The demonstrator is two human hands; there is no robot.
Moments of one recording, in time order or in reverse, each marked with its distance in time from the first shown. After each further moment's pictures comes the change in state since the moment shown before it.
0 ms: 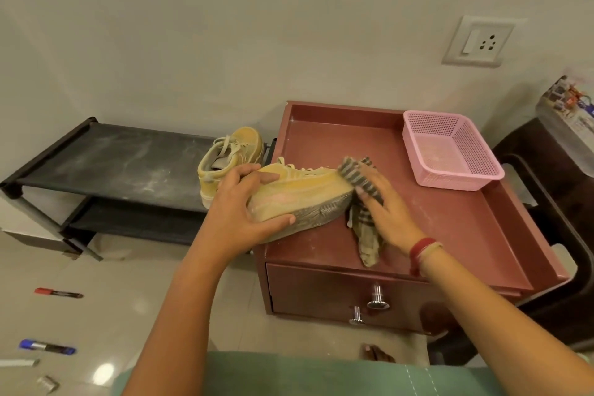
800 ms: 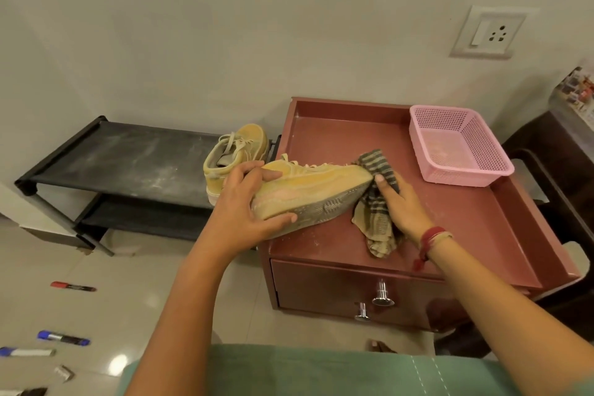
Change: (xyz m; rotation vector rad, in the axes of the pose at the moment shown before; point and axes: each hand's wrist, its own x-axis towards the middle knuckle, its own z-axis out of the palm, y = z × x) left_hand -0.002 -0.001 0.000 -0.030 -0.039 -0.017; right_hand 0.006 0.010 -0.006 0.247 0.093 0.226
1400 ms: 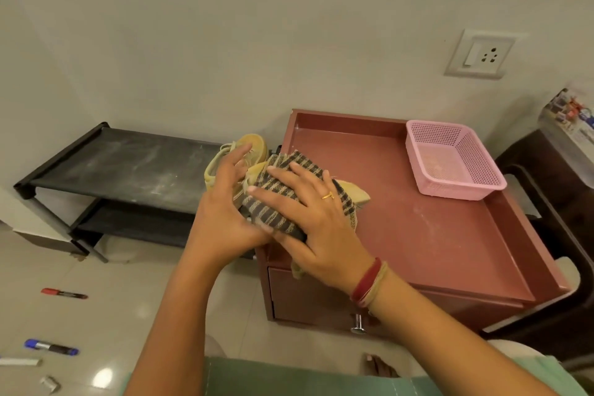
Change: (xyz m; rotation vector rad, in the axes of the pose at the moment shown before) left_hand -0.013 0.026 -0.021 -0.290 0.126 0.026; right_hand -0.065 -0.099 0.082 -0.543 -0.187 -0.740
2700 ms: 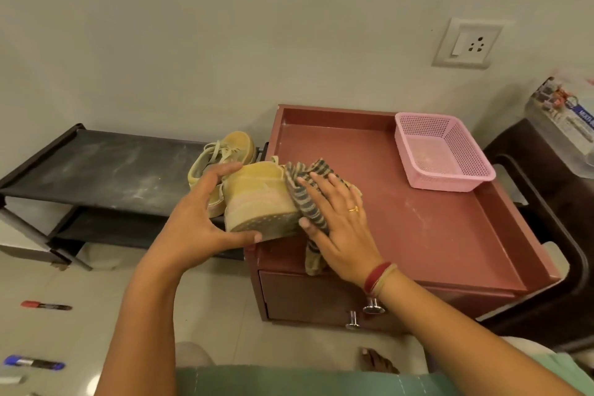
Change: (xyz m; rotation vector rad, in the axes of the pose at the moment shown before) left_hand 0.009 -0.025 -0.020 0.062 -0.179 -0.118; right_hand -0.034 0.071 0.022 -0.135 -0.015 0.278
